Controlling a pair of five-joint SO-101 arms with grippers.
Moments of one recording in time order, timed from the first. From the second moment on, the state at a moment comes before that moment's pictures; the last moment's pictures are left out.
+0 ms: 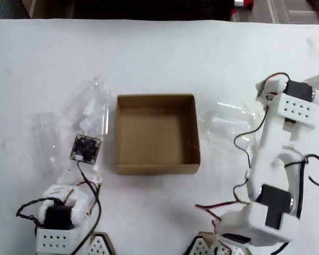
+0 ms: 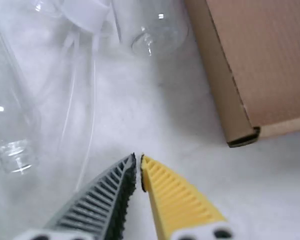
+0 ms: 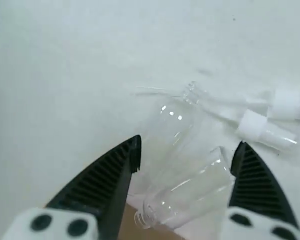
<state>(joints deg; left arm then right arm) -4.4 -104.3 96.9 72.7 -7.7 16.5 0.0 2.4 68.3 -50.4</state>
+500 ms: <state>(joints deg) -4.4 -104.3 96.9 72.7 -7.7 17.4 13.8 2.6 58.6 -51.3</state>
